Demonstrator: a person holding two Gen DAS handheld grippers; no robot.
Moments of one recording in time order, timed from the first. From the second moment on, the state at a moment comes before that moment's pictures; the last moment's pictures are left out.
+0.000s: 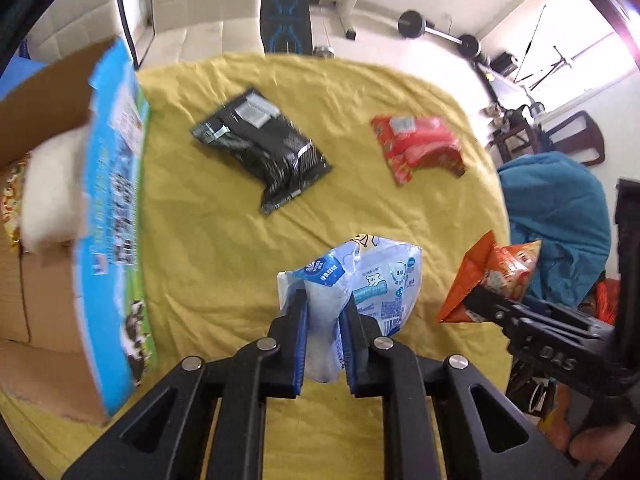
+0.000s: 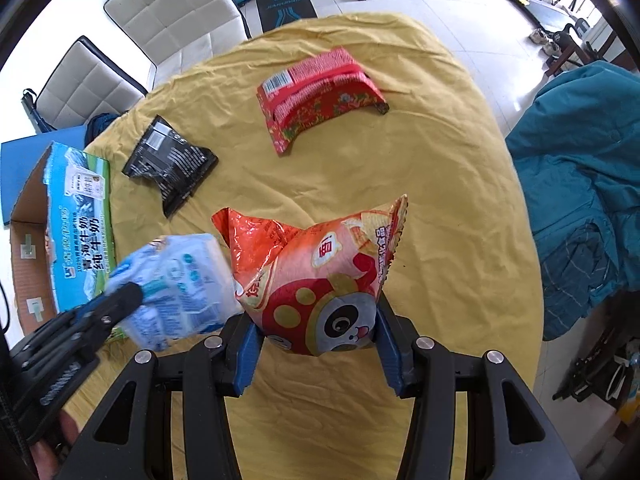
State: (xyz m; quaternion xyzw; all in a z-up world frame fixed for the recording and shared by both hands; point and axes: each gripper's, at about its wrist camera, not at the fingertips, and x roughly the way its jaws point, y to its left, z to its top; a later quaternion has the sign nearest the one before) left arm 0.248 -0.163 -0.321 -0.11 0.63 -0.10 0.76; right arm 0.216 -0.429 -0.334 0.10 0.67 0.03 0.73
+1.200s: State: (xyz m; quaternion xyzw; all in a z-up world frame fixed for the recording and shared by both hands) left arm 0.246 0.146 -0.241 -0.13 0.59 0.02 0.80; right arm 0.217 -0.111 -0.252 0.05 0.66 0.16 0.74
